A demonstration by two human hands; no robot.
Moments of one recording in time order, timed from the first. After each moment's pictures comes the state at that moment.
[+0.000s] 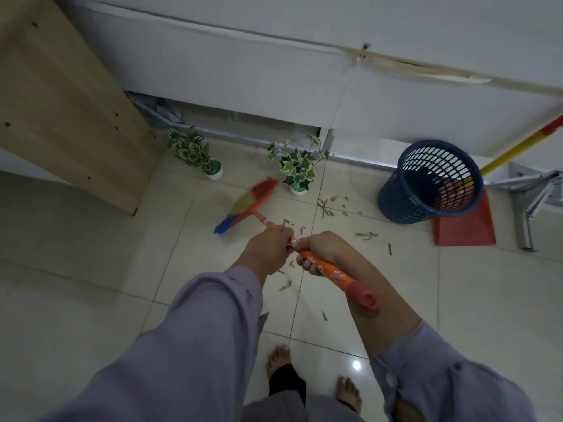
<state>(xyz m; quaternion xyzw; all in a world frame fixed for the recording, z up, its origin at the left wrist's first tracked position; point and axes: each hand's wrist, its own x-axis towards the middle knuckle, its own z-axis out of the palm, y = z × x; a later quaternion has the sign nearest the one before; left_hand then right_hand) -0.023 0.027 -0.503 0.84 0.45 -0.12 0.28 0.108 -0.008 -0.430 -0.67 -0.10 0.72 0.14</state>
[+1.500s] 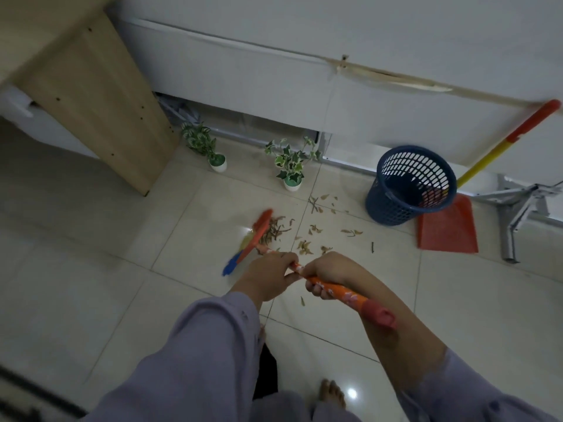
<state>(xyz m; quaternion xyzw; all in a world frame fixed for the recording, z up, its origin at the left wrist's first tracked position) 0.028 -0.171 -0.476 0.83 0.47 -0.05 0.30 0.183 -0.189 -0.379 -0.65 -0.21 0.73 0.03</state>
